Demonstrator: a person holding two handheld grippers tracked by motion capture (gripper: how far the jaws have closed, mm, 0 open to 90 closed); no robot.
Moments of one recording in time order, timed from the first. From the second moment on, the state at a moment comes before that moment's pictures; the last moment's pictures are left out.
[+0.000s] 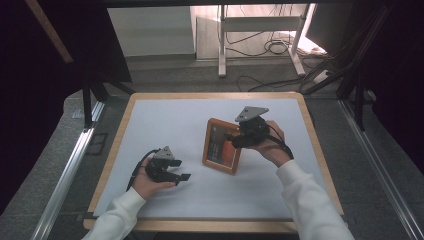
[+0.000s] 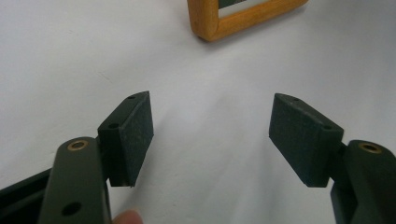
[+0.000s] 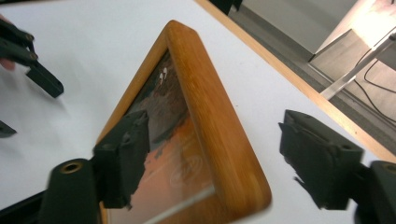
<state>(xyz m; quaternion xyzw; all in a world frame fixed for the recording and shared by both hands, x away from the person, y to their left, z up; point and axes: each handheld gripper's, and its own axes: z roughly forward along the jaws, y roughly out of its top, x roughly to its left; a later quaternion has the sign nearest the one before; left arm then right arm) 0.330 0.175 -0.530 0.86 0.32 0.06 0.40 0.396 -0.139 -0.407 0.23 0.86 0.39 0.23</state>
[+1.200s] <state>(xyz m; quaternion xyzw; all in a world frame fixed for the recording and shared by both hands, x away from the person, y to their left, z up) 0.328 0.175 -0.530 0.86 0.32 0.06 0.40 0.305 -0.187 -0.494 0.26 0.86 0.40 0.20</state>
